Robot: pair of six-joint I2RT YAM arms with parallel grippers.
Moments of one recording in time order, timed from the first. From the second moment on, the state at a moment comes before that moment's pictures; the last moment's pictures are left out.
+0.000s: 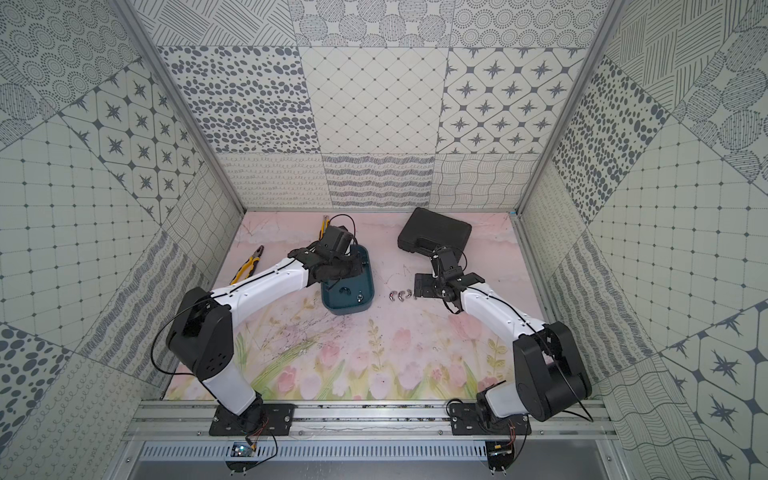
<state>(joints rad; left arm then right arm) -0.58 1.71 1.33 -0.46 -0.01 -0.61 0.39 1.42 0.91 -0.42 0.08 0.38</state>
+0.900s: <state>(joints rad) -0.88 1.98 1.42 -0.56 -0.10 -0.61 0.35 1.33 0.87 -0.44 0.08 0.38</state>
